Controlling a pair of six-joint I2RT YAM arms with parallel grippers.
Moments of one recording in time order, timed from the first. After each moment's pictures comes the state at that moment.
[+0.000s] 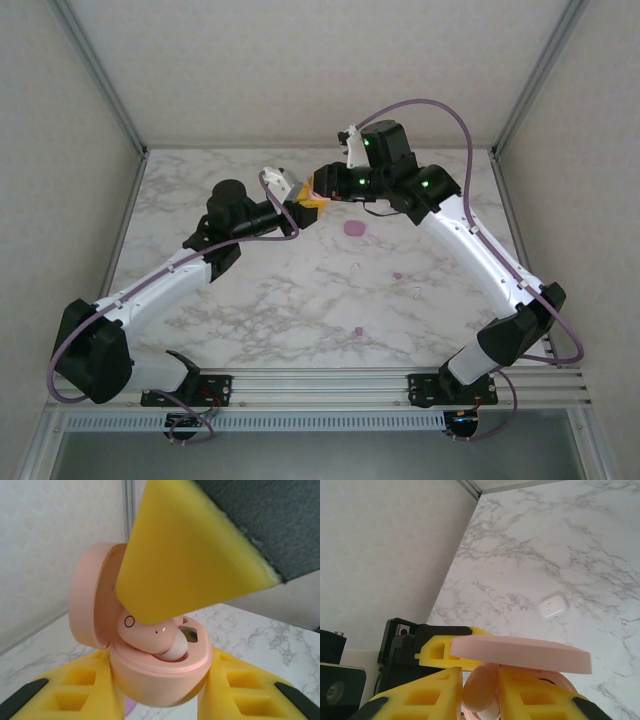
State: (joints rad) left arm -0.57 1.33 0.95 0.31 0.53 0.01; right arm 0.67 1.56 1.75 -0.77 -0.34 0.58
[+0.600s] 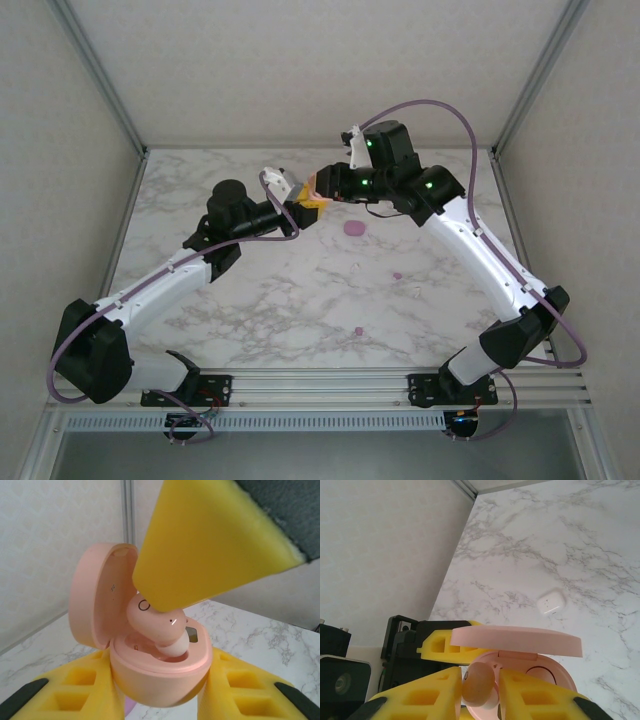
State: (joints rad) left arm -0.58 1.33 0.95 0.31 0.54 0.01; right arm 0.67 1.54 1.75 -0.79 -0.33 0.60
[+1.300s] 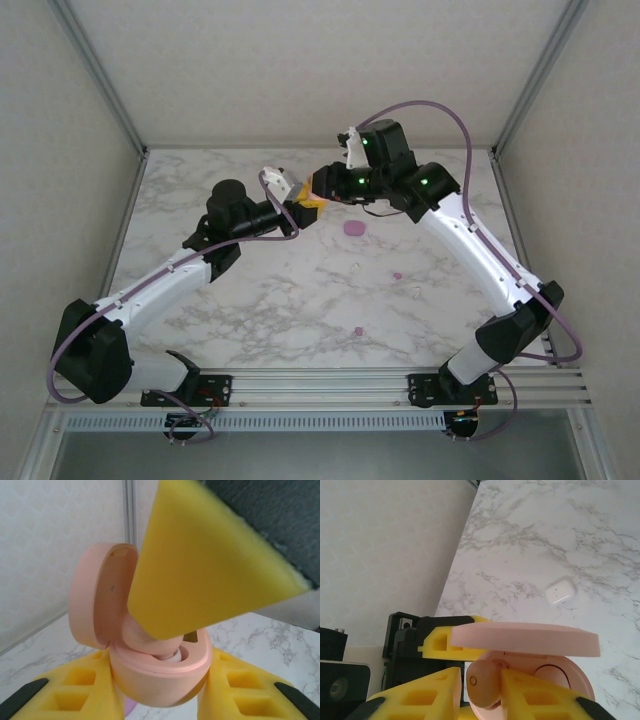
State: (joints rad) left arm -0.58 1.33 0.95 0.31 0.53 0.01; right arm 0.67 1.58 1.78 -0.81 -0.37 0.64
